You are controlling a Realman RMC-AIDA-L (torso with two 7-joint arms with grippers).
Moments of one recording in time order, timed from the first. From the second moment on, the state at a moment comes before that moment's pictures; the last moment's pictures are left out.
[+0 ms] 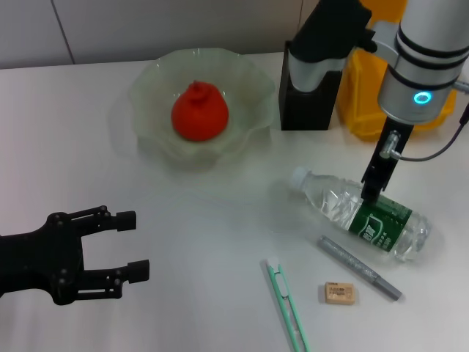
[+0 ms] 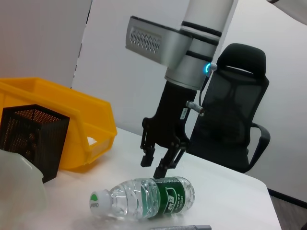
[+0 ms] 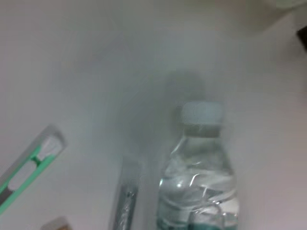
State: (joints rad) left arm -0.35 -2.02 0.89 0.74 1.82 1.82 -1.38; right arm 0.99 2.08 -1.34 -1.03 -2.91 -1.78 2.53
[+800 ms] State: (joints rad) left arm -0.35 -2.02 0.89 0.74 1.82 1.82 -1.38; right arm 0.98 2.08 -1.35 -1.05 -2.91 -1.82 2.55
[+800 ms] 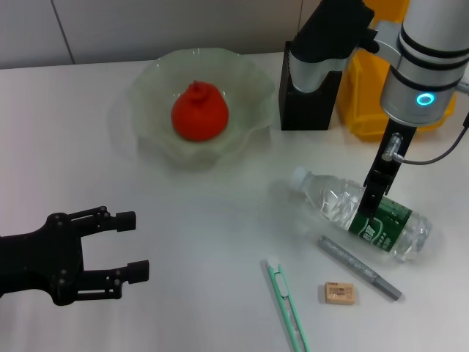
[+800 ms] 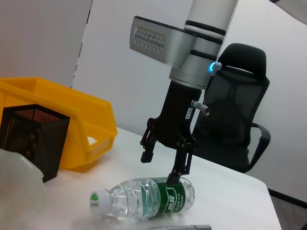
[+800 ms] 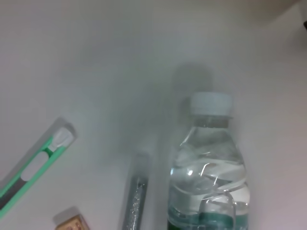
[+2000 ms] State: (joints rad) left arm -0.35 -2.02 0.89 0.74 1.82 1.82 -1.38; right arm 1.04 2.09 -1.41 -0.77 -2.83 -1.58 2.62
